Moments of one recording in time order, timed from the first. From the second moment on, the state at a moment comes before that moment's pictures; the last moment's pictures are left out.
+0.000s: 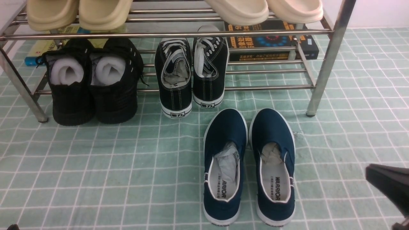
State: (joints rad) right arm 0.52 0.58 -0.31 0.04 0.16 0.07; left arm 0.03 -0.01 0.02 0.16 0.39 -0.21
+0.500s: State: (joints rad) right arm 0.02 -0.01 0.02 0.03 0.24 0.06; left arm 0.03 -0.01 0.02 0.16 0.39 -0.21
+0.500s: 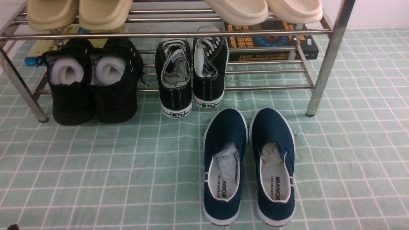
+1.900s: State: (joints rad) right arm 0.02 -0.01 0.01 0.03 0.39 0.06; left arm 0.03 -0.01 0.02 0.16 0.39 -0.21
